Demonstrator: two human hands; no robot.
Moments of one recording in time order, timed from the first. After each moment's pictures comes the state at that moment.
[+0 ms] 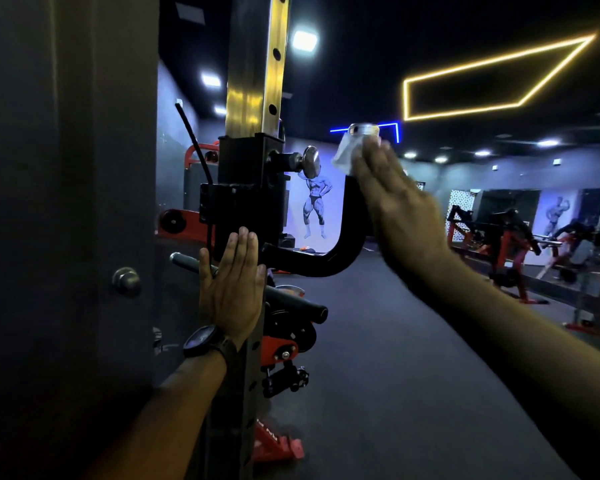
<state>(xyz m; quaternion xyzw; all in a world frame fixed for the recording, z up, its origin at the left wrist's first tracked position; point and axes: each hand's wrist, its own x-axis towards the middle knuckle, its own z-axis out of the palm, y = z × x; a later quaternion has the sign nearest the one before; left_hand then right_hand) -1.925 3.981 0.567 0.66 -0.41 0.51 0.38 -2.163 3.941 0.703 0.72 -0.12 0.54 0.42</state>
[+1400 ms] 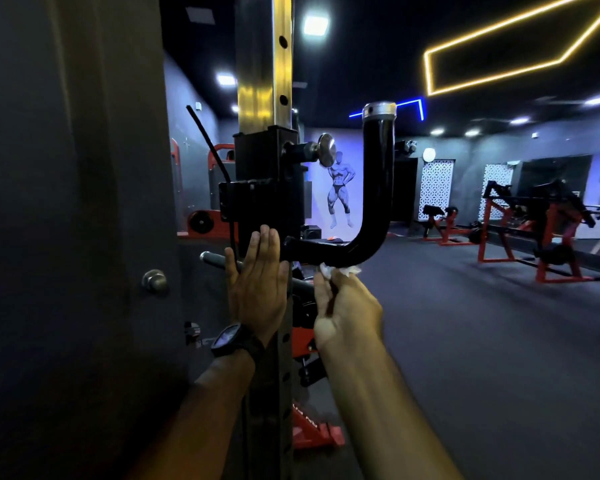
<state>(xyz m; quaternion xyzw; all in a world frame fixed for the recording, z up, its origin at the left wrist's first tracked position) -1.920 3.987 0.560 0.64 -0.41 0.52 0.39 -2.070 4.013 0.620 0.14 -0.13 0.53 -0.82</state>
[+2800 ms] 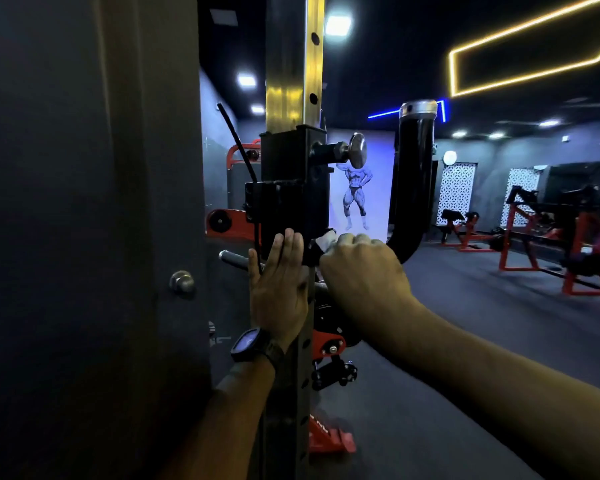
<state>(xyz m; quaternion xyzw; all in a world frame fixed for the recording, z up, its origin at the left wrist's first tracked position) -1.919 3.988 0.560 0.62 -0.45 0.49 0.41 -2.075 4.007 0.652 -0.82 0.33 -0.27 -0.38</state>
